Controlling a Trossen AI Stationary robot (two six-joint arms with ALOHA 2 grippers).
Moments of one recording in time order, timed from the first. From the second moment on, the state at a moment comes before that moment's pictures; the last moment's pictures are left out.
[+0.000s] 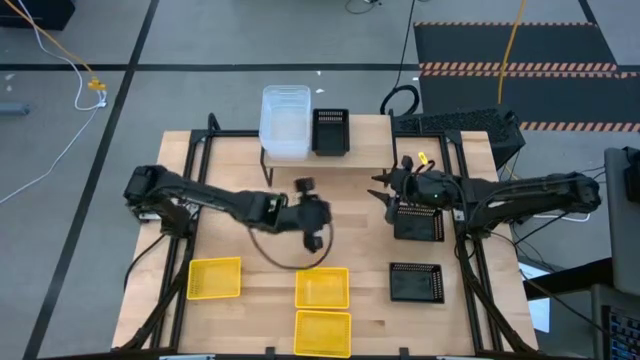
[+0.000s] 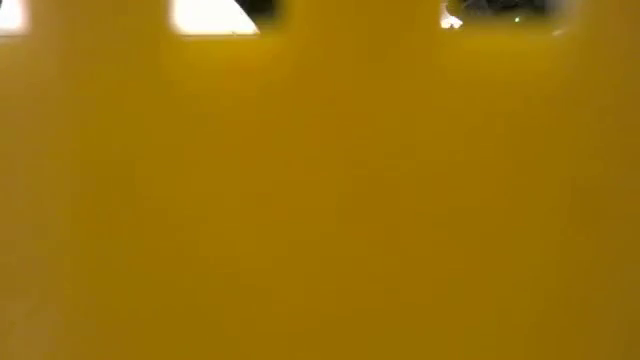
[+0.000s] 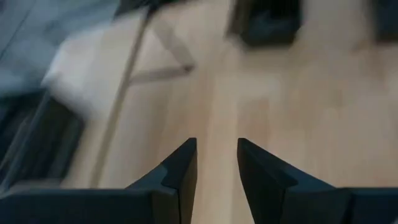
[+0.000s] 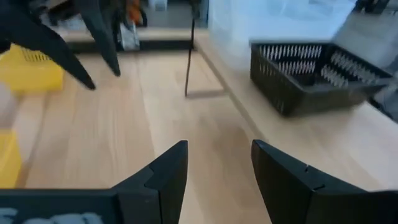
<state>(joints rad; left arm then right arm) -0.17 1.69 1.36 -0.44 -0.51 0.10 -0.04 0.94 0.59 -0.03 0.31 0.00</state>
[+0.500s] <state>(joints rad) 0.07 1.80 1.14 0.46 0.16 0.59 0.00 0.94 0.68 -0.77 0.24 0.59</state>
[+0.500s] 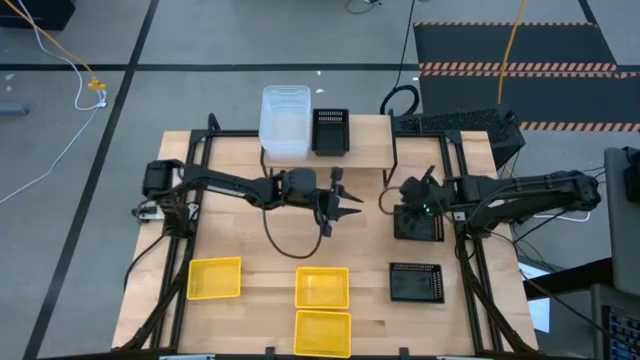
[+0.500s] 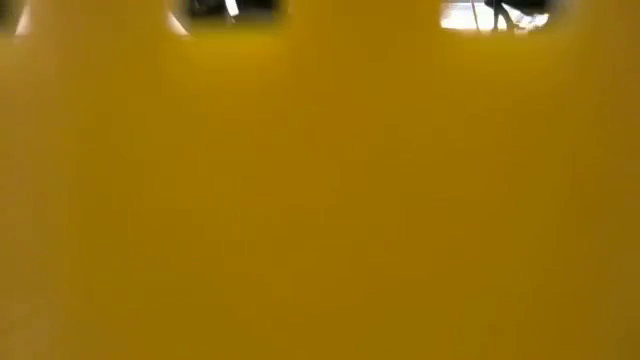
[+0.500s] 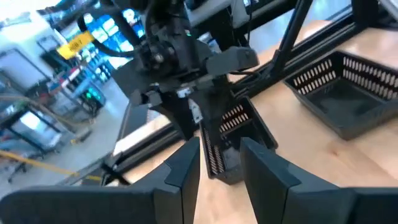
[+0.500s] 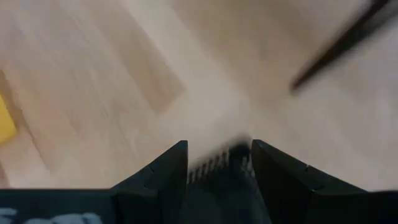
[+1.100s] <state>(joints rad) 0.08 2.12 1.49 0.23 0.18 0.60 0.12 1.02 0.44 -0.62 0.30 1.09</state>
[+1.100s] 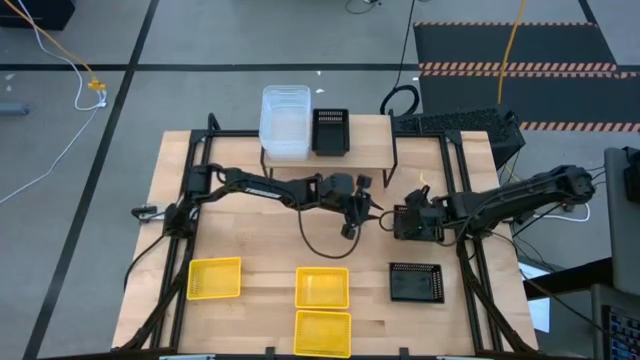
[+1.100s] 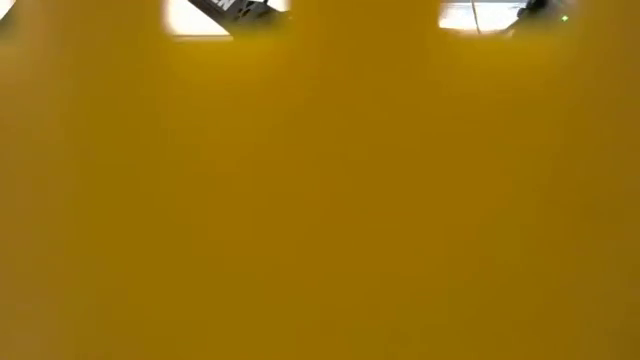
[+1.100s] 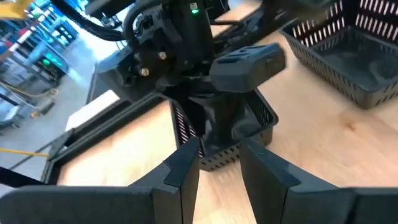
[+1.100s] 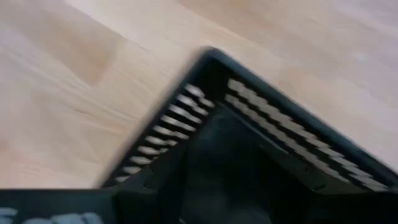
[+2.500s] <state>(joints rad) 0.07 2.27 1.55 0.23 0.23 0.71 0.25 0.60 0.42 -0.21 0.44 0.67</state>
